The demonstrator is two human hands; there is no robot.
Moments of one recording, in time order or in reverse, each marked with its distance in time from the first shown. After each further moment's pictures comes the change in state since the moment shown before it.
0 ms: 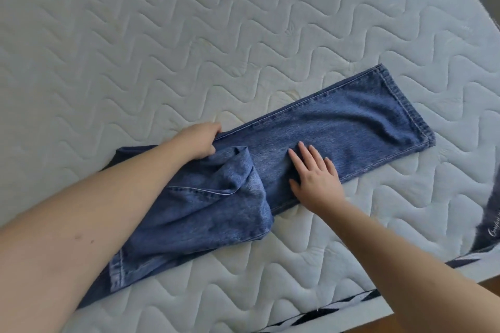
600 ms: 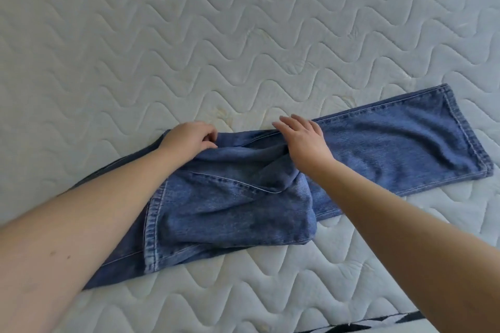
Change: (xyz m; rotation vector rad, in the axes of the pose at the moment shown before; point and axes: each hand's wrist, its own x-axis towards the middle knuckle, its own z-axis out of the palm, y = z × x) left_hand -0.056 -0.127 0.036 -0.203 0.307 0.051; right_hand 0.096 -0.117 -0.038 0.033 0.121 -0.297
